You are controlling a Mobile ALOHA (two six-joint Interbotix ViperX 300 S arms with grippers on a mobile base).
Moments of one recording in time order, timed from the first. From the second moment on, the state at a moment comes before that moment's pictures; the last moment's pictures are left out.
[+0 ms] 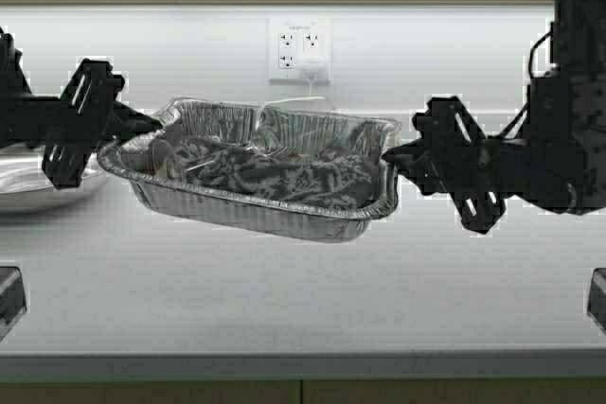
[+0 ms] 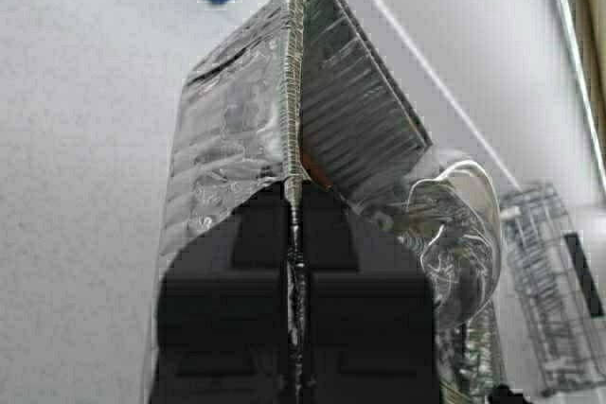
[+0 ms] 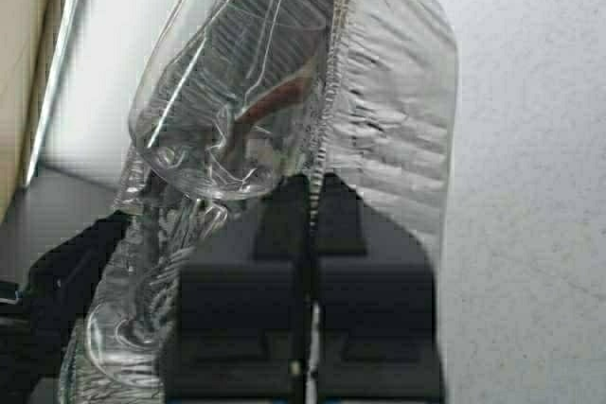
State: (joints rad) left arm 0.01 0.43 0.99 0.72 -1.31 -1.14; right arm 0.45 0.60 1.10 -0.23 -1.59 1.04
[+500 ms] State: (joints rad) left arm 0.01 0.28 1.06 0.71 -1.27 -1.17; right arm 0.45 0.24 1.13 -0.26 -1.27 1.05
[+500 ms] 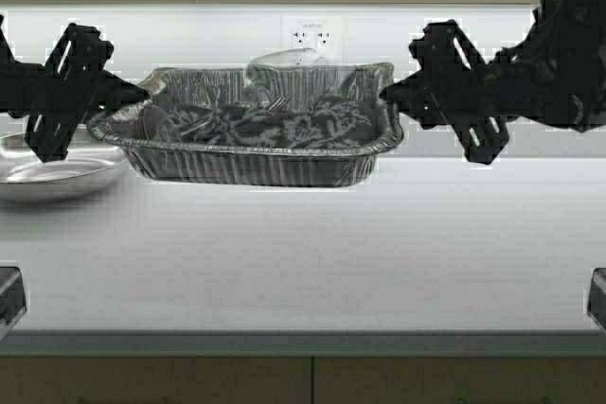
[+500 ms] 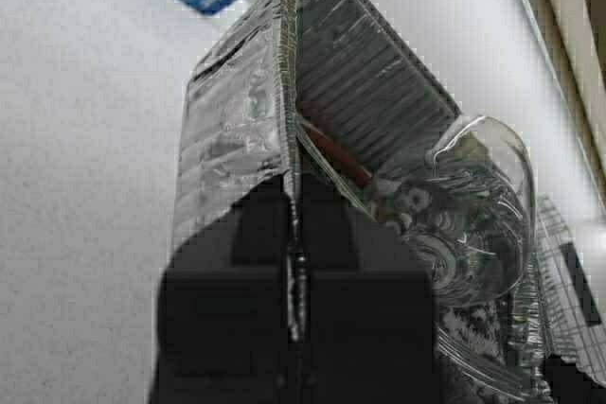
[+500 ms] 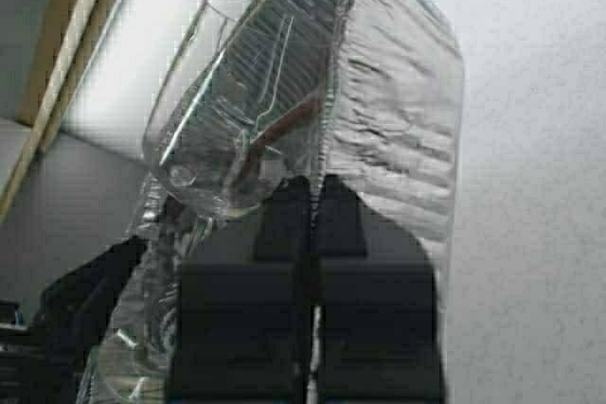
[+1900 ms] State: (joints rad) left arm -0.09 -0.41 0.88 0.89 -0.72 -1.75; right arm 0.42 -0.38 0.83 -0.35 -0.41 1.17
